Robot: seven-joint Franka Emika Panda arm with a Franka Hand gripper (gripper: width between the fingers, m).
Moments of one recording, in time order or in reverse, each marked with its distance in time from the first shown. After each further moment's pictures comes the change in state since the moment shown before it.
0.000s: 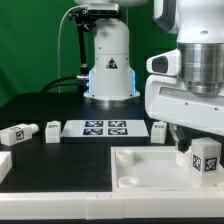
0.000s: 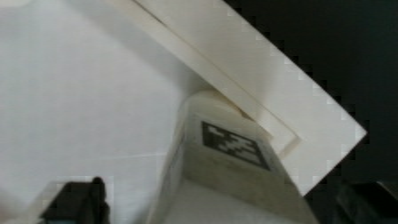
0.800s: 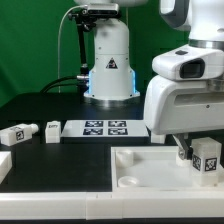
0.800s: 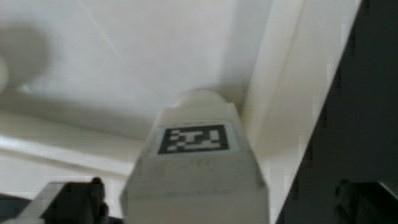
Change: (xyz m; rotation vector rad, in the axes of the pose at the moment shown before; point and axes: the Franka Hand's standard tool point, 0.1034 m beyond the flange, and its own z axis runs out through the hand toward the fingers) arm -0.004 -0.004 -0.003 -0.049 -0.007 -1.014
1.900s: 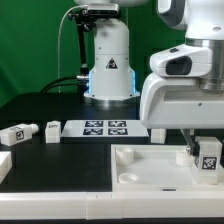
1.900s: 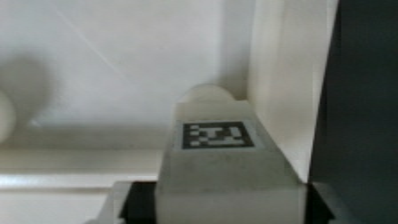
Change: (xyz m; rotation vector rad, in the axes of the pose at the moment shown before) arm -0.001 0.003 -0.001 0.005 0.003 0.490
